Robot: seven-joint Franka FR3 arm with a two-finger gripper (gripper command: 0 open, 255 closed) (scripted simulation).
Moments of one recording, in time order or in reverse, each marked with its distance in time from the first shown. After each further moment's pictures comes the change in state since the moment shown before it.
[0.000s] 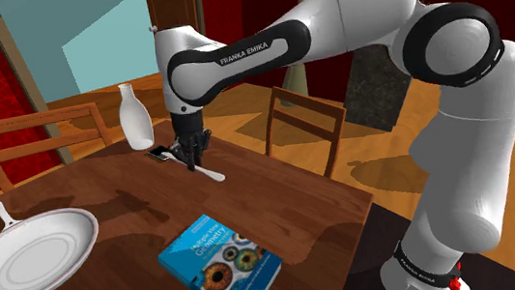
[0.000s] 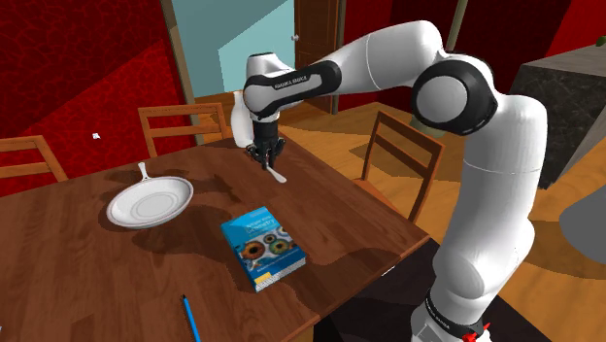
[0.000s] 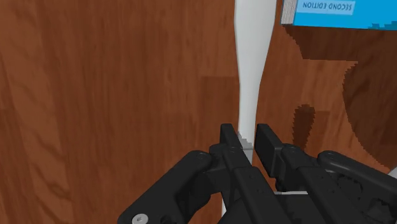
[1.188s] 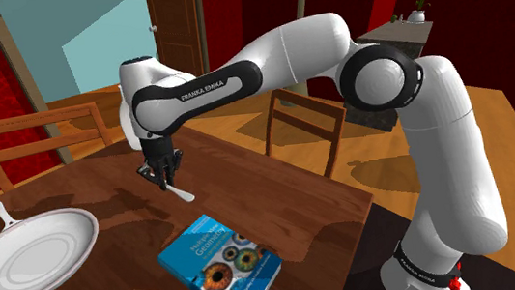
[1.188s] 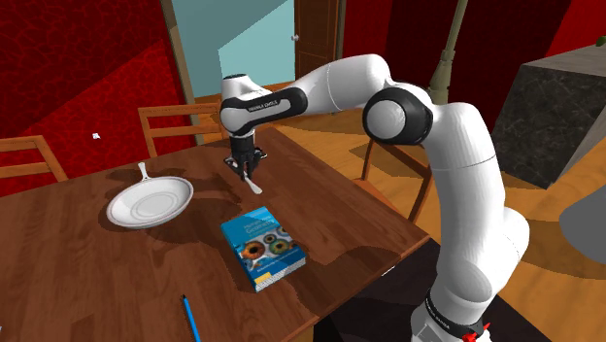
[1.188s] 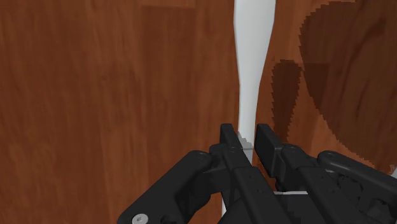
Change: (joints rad) arm 0.099 0.322 -0.006 0.309 -0.097 0.001 0.094
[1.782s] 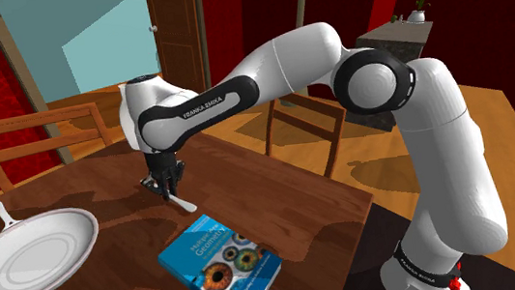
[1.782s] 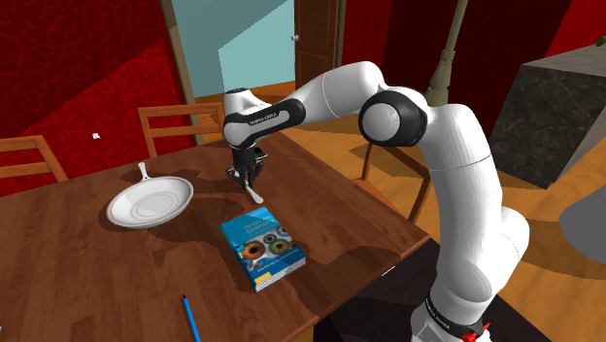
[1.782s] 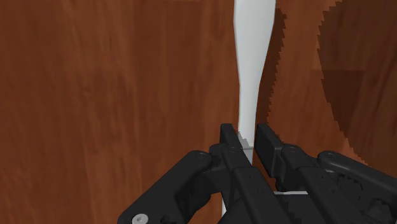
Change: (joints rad) arm 0.000 0.034 -0.007 -0.054 -0.011 0.086 0.004
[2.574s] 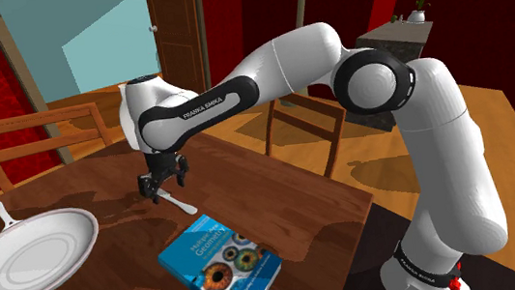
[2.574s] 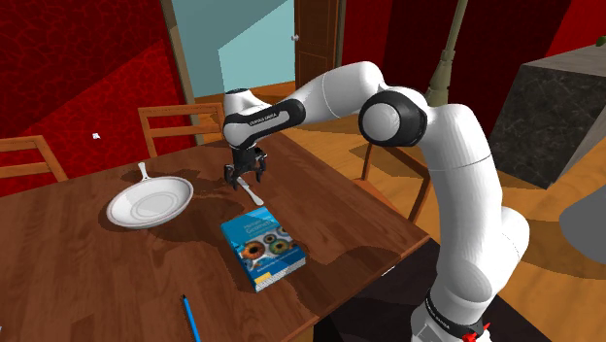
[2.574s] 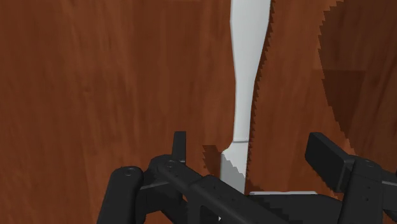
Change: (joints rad) arm 0.000 0.000 0.000 -0.002 0.000 0.003 0.000
